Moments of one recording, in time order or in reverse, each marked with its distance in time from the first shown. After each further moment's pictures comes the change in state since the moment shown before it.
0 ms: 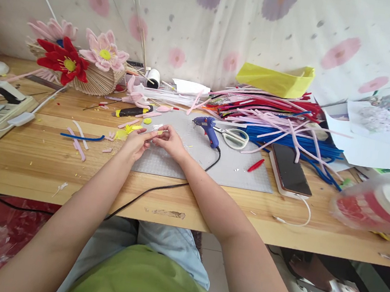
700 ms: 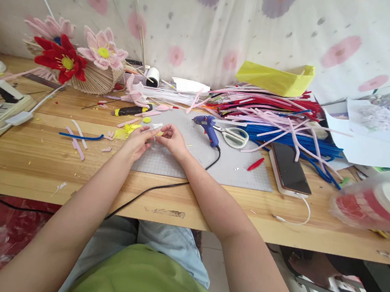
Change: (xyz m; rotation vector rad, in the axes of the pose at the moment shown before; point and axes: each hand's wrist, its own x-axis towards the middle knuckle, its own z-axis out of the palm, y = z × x) left_hand -0.002 0.000 0.000 0.049 -0.090 0.028; right_hand 0.001 0.000 -0.003 -0.001 0.094 -0.006
